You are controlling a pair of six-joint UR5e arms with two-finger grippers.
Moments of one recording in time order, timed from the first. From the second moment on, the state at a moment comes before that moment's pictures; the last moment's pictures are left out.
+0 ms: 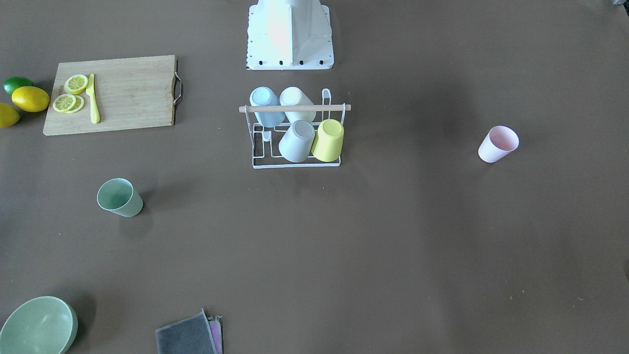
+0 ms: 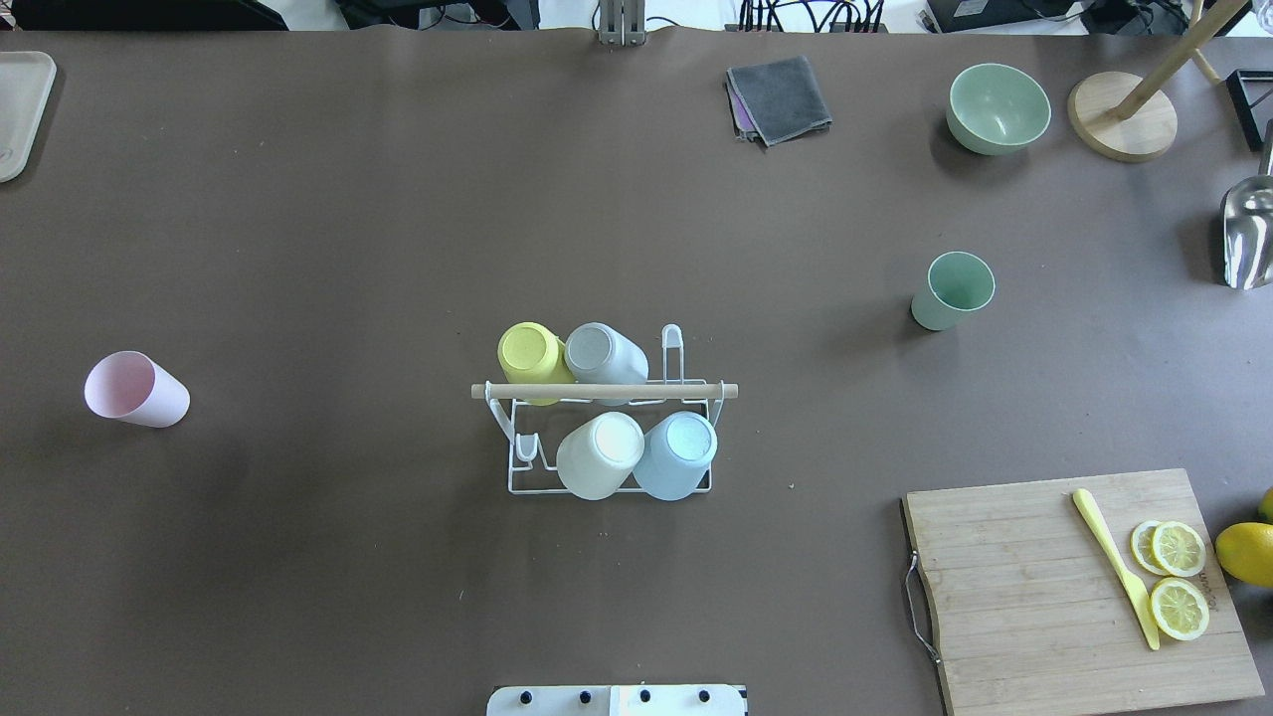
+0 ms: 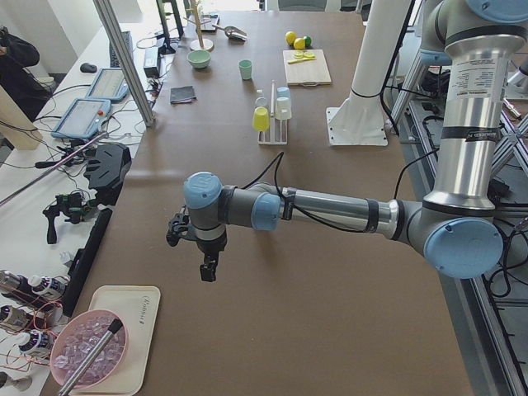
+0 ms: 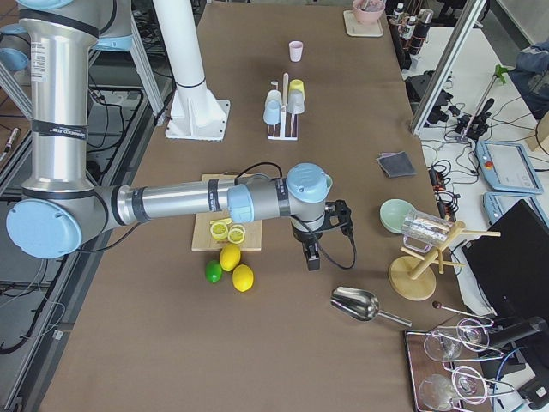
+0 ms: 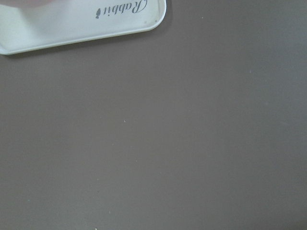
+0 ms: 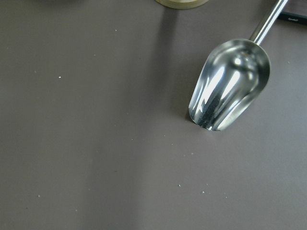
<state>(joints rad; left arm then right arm) -1.48 -1.64 -1.63 -1.58 -2.25 -0.03 1.47 -1.60 1.81 -1.58 2.34 -0.03</state>
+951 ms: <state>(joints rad) -1.36 -1.96 -1.51 -1.26 -2.27 -0.05 1.08 -1.21 1.79 -1.91 2.10 -0.02</state>
